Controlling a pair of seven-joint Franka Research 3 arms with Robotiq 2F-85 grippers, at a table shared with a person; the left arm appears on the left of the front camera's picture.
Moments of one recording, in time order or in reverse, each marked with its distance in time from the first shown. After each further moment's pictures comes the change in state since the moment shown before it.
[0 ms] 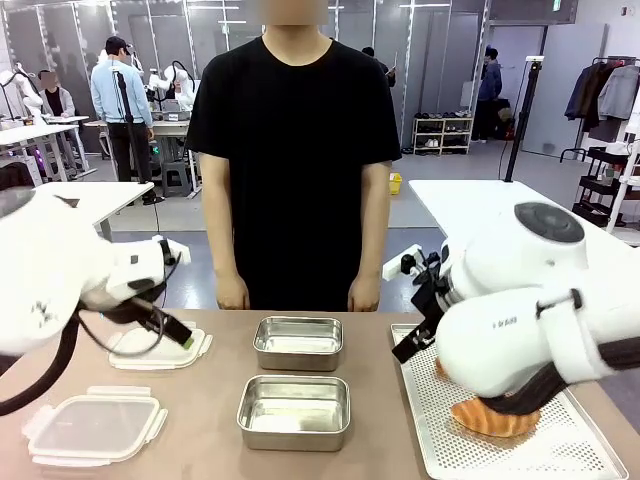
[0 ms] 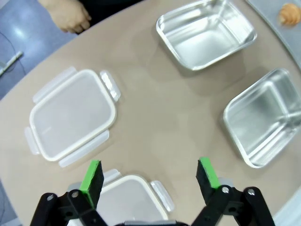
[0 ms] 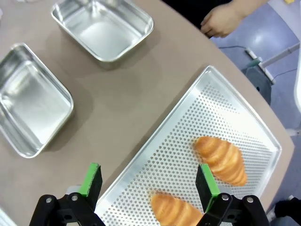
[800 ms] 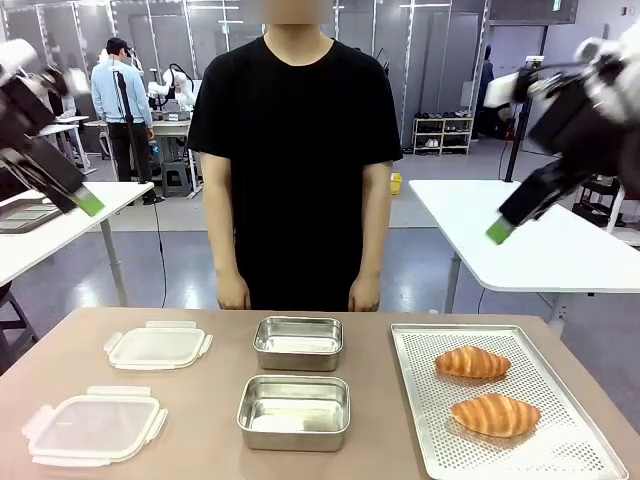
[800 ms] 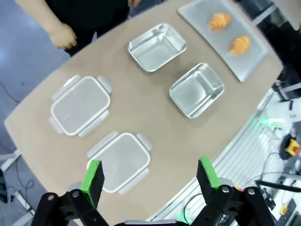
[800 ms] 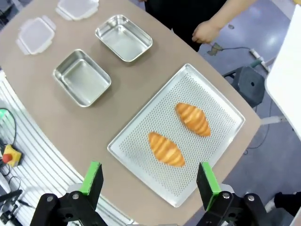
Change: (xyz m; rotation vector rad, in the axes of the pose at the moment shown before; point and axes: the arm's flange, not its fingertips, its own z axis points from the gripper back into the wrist) left arm 0.054 0.083 0.241 -0.247 0.031 -0.037; right arm 0.017 -0.061 0.265 0.109 0.009 -0.007
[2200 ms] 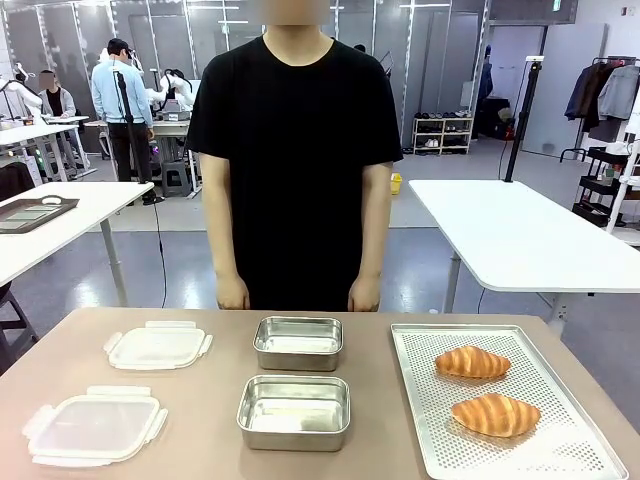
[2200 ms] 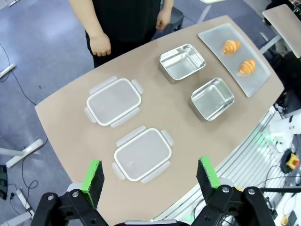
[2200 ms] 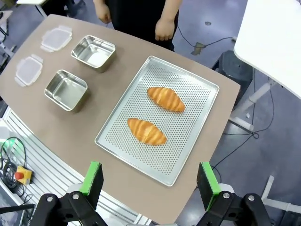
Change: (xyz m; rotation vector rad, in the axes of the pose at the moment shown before) left arm -0.067 0.065 0.096 0.054 -0.147 0.079; right arm -0.116 -0.098 0.073 0.001 -0.148 -0.261
